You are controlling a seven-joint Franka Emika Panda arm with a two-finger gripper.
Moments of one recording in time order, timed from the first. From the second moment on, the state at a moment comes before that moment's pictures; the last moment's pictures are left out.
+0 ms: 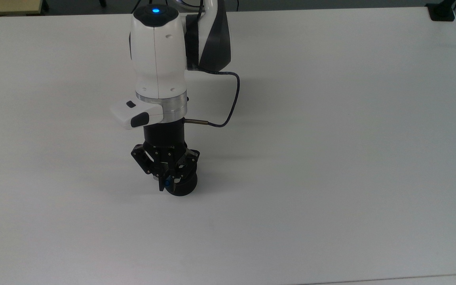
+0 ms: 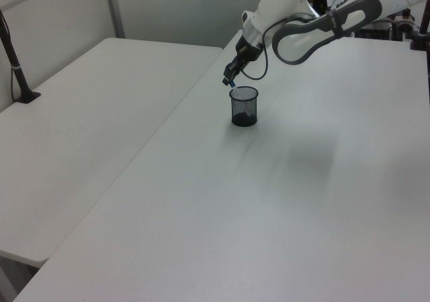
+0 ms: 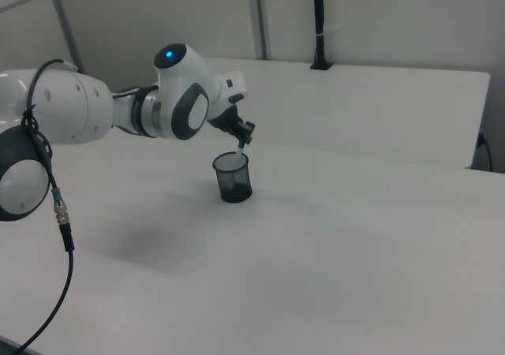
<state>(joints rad) -0.04 0.54 0.05 -1.54 -0.10 2.67 0.19</state>
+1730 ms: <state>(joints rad) 0.13 0.50 0.08 -1.56 -0.10 2.37 0.19</state>
